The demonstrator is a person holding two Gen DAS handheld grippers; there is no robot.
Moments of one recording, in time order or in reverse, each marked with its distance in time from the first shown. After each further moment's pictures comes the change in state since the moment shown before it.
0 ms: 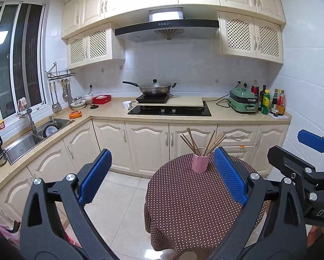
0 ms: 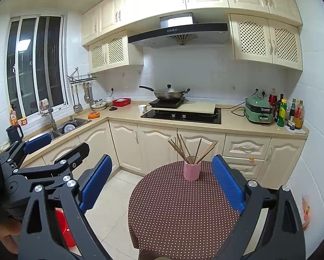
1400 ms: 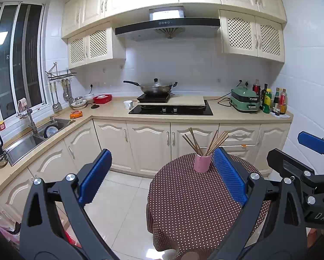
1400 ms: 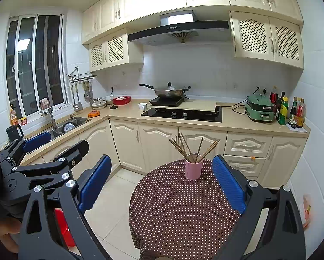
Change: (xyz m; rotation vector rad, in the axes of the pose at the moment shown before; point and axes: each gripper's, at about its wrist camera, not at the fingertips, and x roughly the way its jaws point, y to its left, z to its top) left arm 0.005 0.016 0.002 0.011 0.005 0.000; right arm 0.007 0.001 -0.003 0.006 0.013 0.005
